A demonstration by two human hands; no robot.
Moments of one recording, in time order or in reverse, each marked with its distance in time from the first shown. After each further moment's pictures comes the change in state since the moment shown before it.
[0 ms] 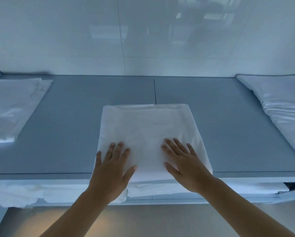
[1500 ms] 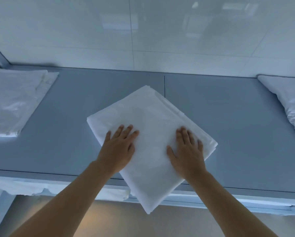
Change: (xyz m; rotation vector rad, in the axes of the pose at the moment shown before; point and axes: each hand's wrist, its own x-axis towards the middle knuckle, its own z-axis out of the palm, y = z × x) left_hand 0.094 -0.022 -0.009 -0.041 -0.052 -0.044; right_hand 0.082 0.012 0.022 0.005 0.095 0.398
